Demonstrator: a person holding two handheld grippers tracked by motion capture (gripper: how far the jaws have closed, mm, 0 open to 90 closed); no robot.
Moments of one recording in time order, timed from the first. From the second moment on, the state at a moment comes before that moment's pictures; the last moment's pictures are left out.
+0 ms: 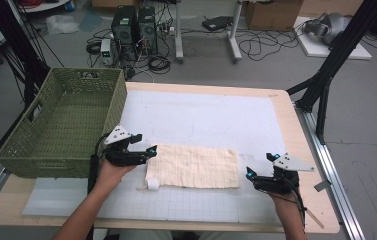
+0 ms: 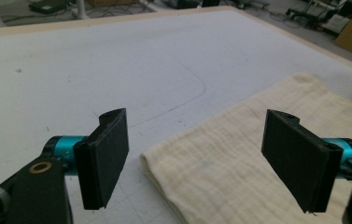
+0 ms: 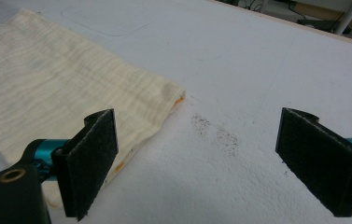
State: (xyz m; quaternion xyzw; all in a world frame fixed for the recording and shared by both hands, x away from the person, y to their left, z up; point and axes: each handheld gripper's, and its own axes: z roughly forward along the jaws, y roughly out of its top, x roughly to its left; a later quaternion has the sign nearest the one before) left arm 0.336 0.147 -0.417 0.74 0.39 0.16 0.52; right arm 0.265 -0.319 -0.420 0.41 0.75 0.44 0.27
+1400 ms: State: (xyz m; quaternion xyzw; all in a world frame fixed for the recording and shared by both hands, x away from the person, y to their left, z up) left arm 0.358 0.130 -0.445 0.80 0.36 0.14 0.46; right arm 0.272 -0.313 -0.429 0.42 0.76 0.44 0.25
